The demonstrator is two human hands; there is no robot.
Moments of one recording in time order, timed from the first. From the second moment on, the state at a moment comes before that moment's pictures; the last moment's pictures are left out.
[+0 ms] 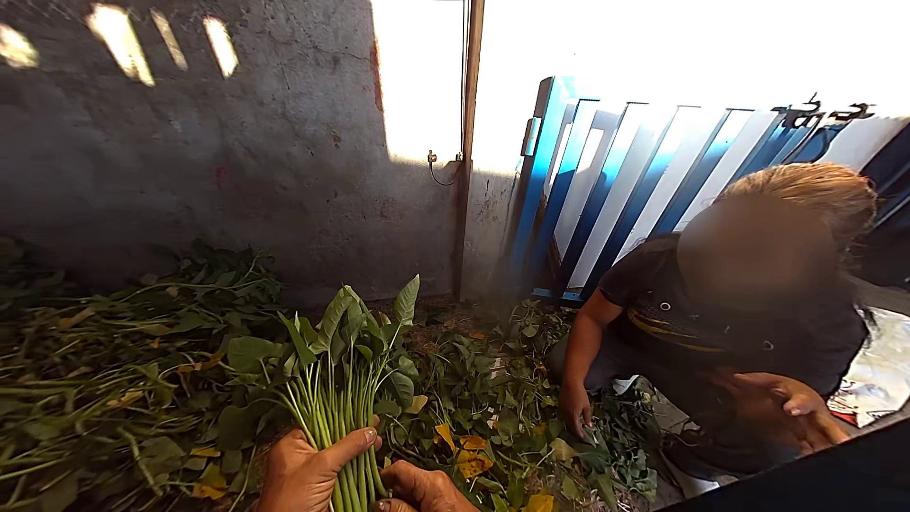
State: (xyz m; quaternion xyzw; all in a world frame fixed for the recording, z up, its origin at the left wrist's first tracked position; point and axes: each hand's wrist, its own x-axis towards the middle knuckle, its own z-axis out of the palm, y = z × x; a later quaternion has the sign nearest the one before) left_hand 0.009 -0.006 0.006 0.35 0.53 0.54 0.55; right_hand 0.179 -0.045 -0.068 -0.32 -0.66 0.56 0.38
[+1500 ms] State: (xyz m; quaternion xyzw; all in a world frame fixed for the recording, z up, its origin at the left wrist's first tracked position) left_hand -0.013 0.009 0.004 0.20 0.53 0.76 0.33; right_hand 0.245 -0.064 -0.105 -0.33 -0.65 0.62 0.27
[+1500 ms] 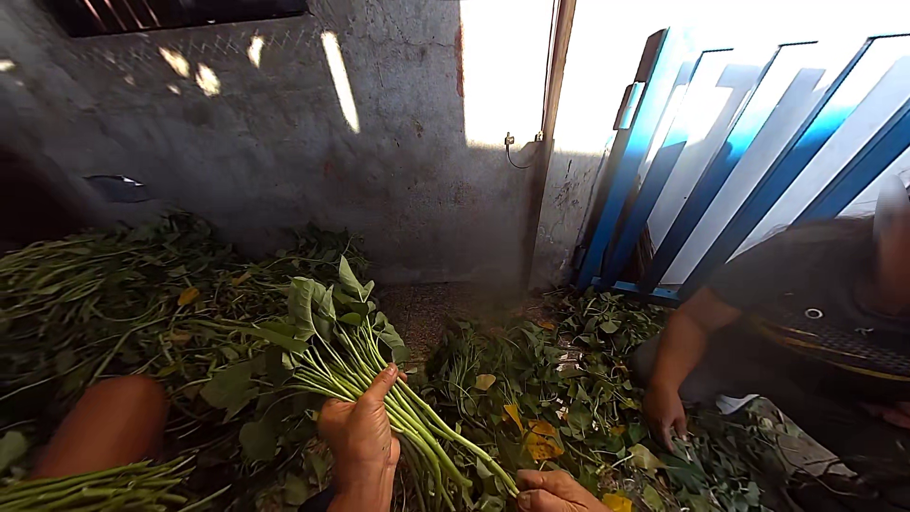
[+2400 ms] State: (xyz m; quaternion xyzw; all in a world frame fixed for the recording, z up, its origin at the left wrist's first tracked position) left_hand -0.012 0.019 0.019 0.15 0.49 0.81 0.28; right_hand 0.260 -0.013 -0.130 -0.27 -0.02 0.69 0.67
